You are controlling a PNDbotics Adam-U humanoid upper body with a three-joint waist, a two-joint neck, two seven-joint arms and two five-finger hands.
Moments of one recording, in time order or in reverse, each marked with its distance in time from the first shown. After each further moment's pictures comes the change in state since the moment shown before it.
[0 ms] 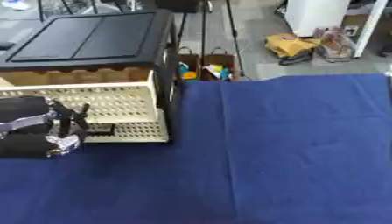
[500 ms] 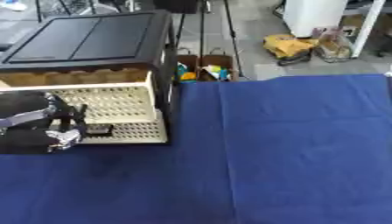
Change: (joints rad) left arm -0.011 -0.013 0.010 0.000 -0.016 0.019 0.019; right arm -0.006 0.000 0.000 0.000 0.000 0.000 0.000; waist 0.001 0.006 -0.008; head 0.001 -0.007
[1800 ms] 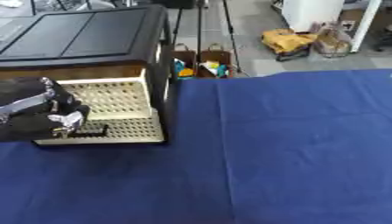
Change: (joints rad) left arm -0.028 -0.018 0.024 -0.001 -0.035 0.064 0.064; right arm -0.015 0.000 -0.002 0.000 -0.001 0.003 0.002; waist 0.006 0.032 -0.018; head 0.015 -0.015
